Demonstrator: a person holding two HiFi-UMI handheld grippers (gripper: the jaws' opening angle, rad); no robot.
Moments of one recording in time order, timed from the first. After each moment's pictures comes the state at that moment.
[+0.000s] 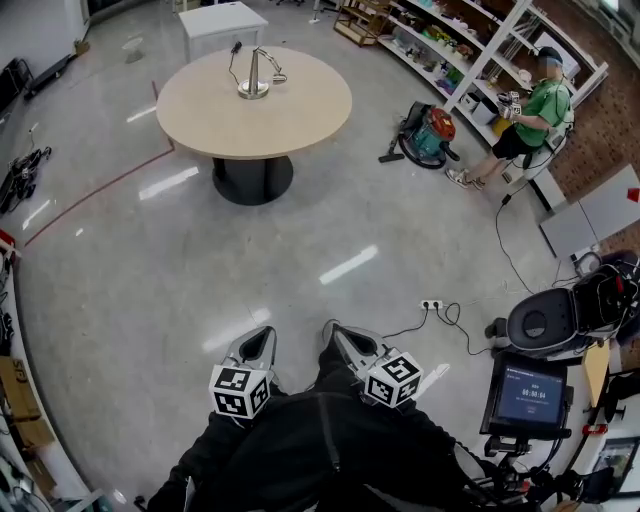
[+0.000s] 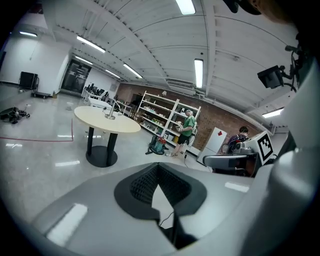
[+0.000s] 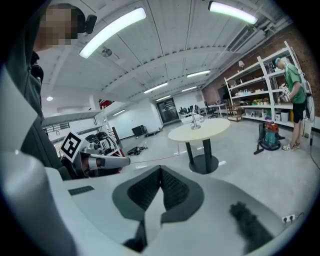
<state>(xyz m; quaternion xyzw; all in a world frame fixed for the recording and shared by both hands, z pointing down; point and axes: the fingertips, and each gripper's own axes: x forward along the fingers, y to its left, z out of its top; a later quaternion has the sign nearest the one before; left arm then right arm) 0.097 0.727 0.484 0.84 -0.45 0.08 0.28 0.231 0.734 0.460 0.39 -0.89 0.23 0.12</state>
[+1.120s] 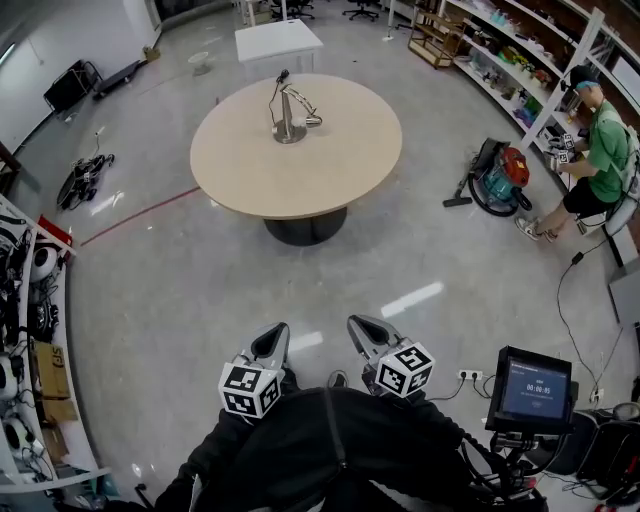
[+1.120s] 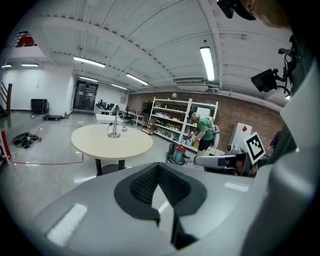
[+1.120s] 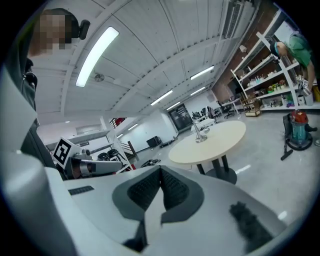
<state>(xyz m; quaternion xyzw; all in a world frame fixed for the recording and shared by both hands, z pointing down) 0.180 0.475 0.447 0.80 -0.55 0.11 0.22 0.311 0.437 0.458 0.28 -0.93 0.25 0.03</state>
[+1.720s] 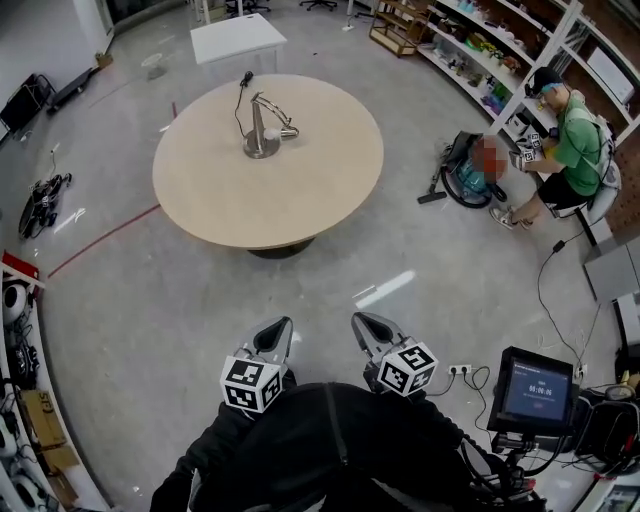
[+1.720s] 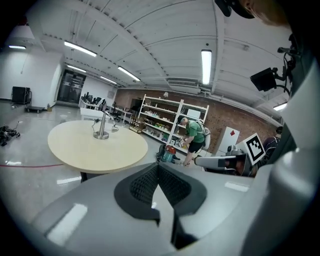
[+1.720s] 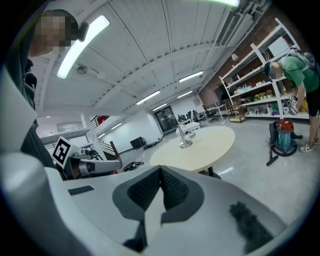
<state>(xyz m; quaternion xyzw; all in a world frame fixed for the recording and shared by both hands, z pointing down) 0.153 0.336 0.468 0.84 -0.47 0.09 0.23 0.291 0.321 0.470 0.38 -0.89 0.24 0.05</state>
